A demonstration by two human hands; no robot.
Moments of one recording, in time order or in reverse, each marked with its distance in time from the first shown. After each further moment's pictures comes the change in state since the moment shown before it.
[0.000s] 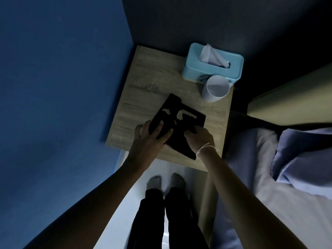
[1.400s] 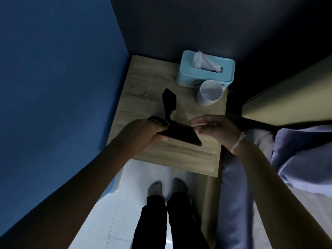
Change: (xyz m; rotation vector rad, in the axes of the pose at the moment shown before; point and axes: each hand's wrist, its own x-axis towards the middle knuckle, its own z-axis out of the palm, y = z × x) left_hand 0.029 -0.031 -0.086 -0.492 -0.177 0.150; right_hand 0.000 0.007 -0.084 0.514 -0.309 -0.372
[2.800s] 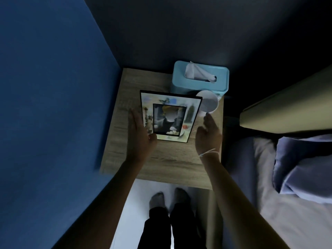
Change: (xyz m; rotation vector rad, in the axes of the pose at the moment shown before) left_hand 0.064 -0.029 0.058 -0.378 0.559 -0.450; right_hand 0.046 0.019 0.037 -0.169 0.788 -0.025
